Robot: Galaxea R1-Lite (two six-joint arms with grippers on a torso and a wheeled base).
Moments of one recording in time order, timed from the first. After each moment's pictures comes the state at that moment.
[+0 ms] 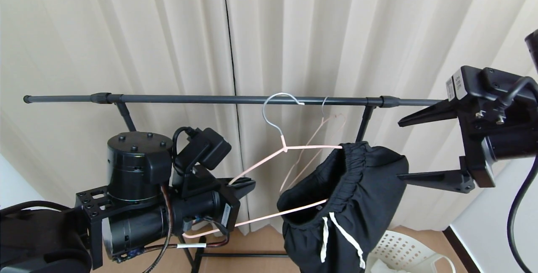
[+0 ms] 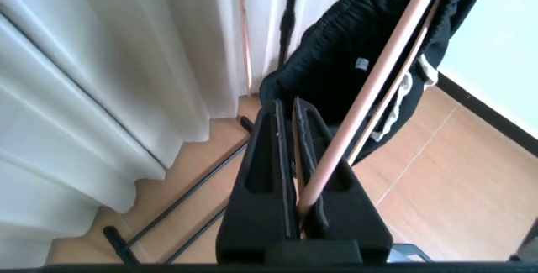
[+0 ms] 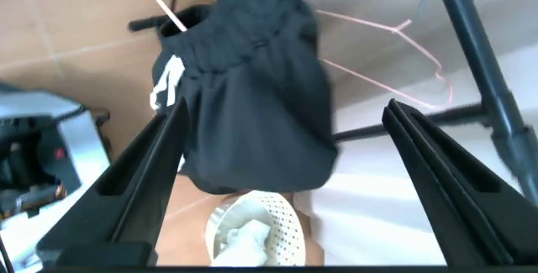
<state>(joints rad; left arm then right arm) -0.65 1.64 -0.60 -0.68 -0.15 0.08 0.27 1.47 -1.29 0.56 0.44 -0.85</state>
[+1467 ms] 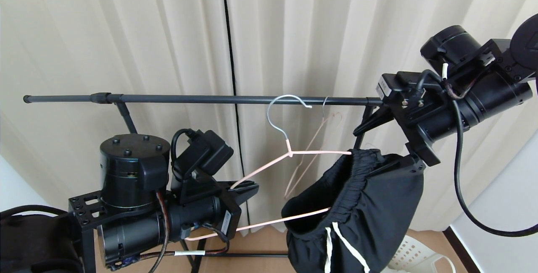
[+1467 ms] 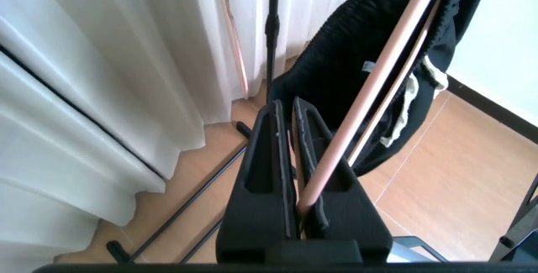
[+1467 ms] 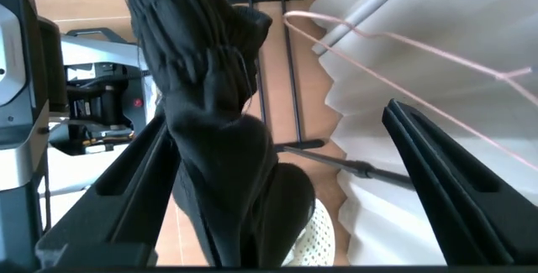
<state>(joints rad) -0.68 1.62 -0.59 -0.68 -0.15 0.10 0.30 1.85 -1.76 0.98 0.59 -1.01</state>
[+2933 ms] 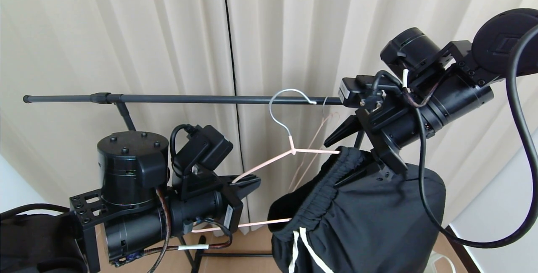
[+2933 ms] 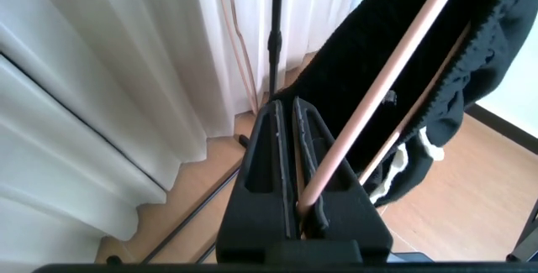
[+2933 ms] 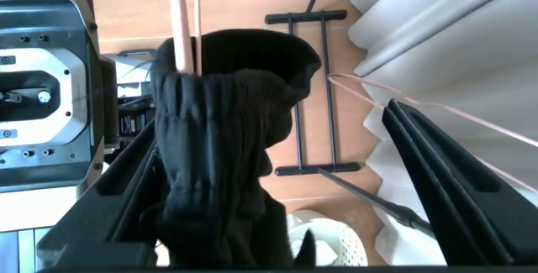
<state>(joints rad) -0.68 1.63 -0.59 -0.74 -0.15 0.10 0.46 1.92 -1.84 1.00 0.58 -0.84</state>
